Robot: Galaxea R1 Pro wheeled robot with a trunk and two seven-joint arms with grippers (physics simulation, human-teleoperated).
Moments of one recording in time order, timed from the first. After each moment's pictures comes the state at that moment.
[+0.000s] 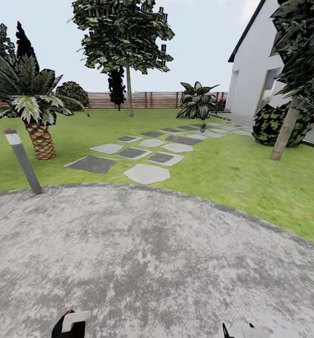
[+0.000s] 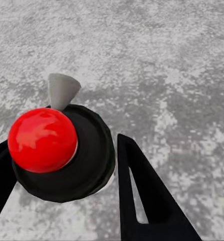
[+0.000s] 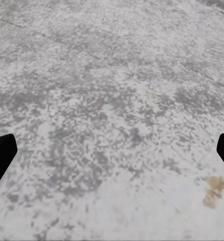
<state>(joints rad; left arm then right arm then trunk) -0.32 0.06 0.09 -0.24 -0.05 -0.50 0.14 -0.22 -0.09 0.00 -0.30 0.01 -0.62 -0.06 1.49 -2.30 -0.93</state>
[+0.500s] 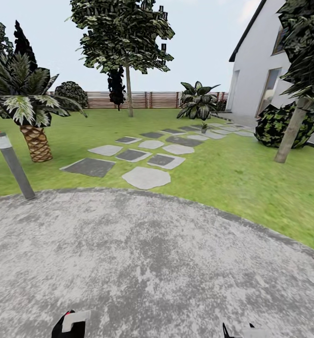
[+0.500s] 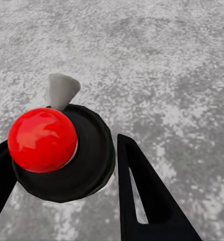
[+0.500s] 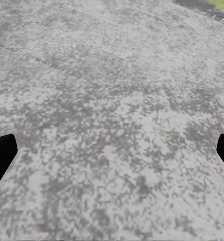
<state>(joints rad) -0.32 0.06 0.09 -0.24 -0.05 -0.50 0.14 -0.22 -0.09 0.00 -0.30 0.01 -0.62 -0.06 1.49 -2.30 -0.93</state>
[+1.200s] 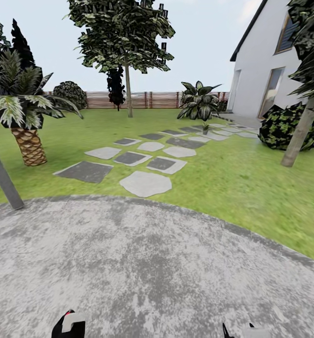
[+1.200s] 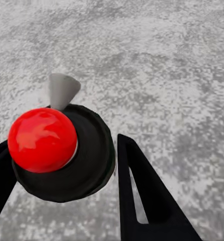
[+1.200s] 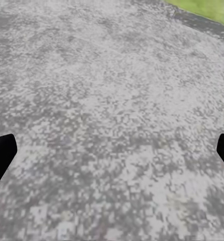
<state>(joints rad) -0.32 0.06 0.09 -0.24 -0.05 -0.50 0.14 -0.22 -0.09 0.00 -0.30 0.01 -0.62 -0.06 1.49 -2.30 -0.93</state>
